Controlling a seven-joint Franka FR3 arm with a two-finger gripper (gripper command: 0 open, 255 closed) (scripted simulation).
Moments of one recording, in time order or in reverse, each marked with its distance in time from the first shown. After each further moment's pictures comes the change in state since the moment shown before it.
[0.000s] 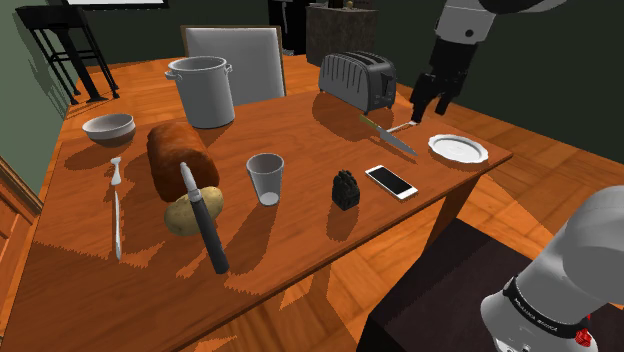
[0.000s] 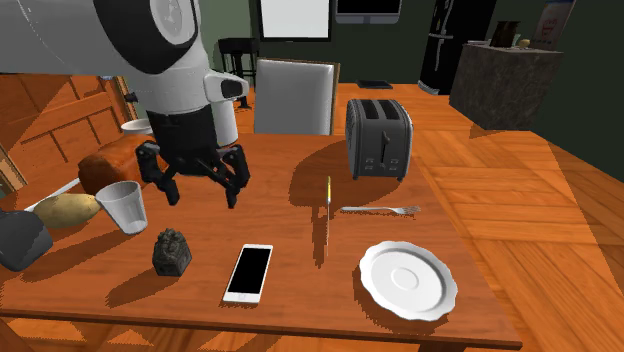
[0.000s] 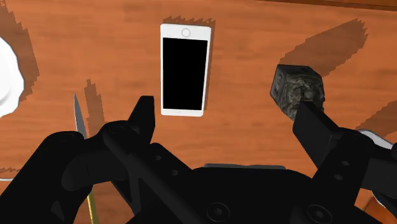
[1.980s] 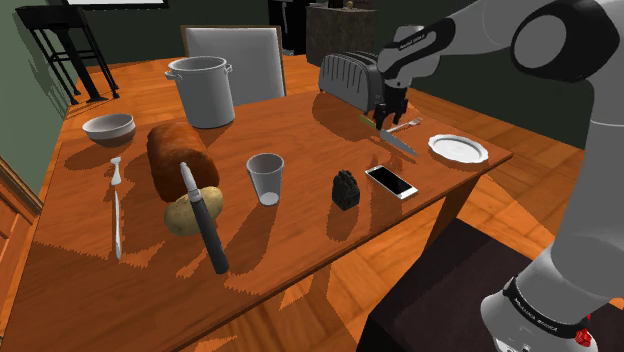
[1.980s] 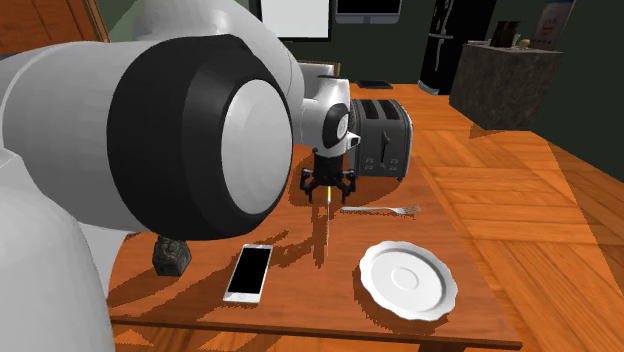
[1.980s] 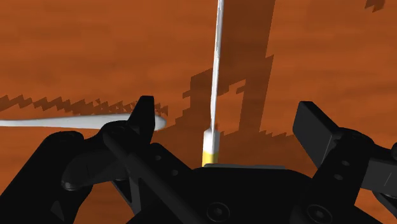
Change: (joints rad) arm -0.161 1.022 -0.209 0.622 0.091 0.365 -0.378
